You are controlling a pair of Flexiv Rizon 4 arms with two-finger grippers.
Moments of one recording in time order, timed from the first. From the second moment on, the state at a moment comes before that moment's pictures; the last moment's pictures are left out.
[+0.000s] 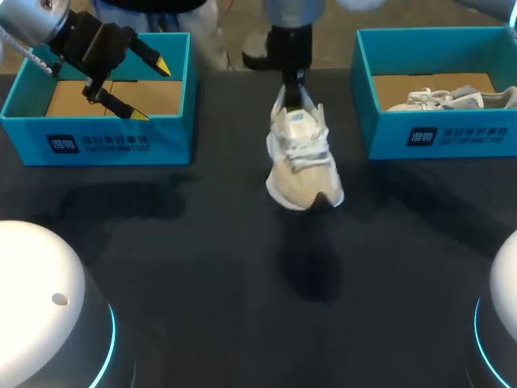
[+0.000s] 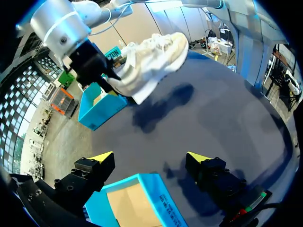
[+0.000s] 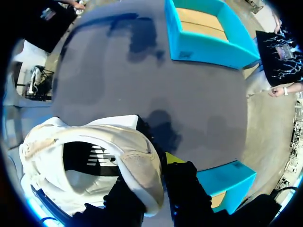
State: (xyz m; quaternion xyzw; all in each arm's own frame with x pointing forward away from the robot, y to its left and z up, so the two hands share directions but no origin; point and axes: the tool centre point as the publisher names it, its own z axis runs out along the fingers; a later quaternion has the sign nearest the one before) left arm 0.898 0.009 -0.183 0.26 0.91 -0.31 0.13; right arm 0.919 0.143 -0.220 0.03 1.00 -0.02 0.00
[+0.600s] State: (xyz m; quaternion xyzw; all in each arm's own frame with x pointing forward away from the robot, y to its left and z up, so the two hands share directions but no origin) left arm 0.898 0.009 -0.183 0.26 0.91 -0.31 0.13; right arm 0.925 0.129 -0.152 0.01 1.00 -0.06 0.05
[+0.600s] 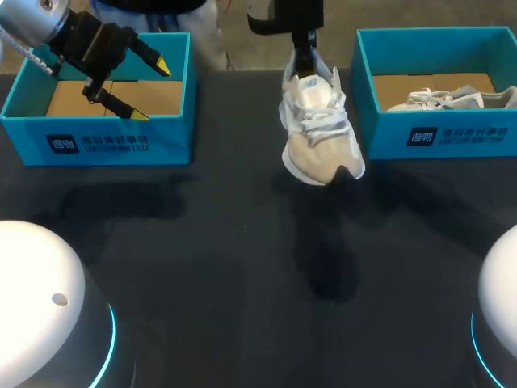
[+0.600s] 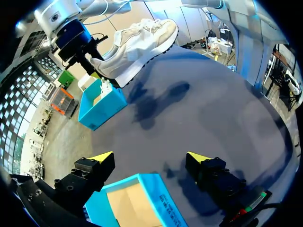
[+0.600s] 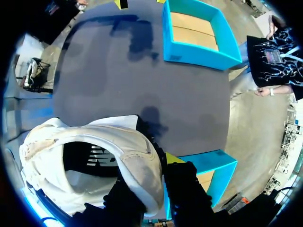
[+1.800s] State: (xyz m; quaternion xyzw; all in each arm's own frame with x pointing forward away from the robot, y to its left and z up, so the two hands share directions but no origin) left arm 0.898 0.009 -0.183 0.26 0.91 -0.31 0.13; right arm 1.001 0.045 -0.167 0.01 1.00 -0.06 0.07
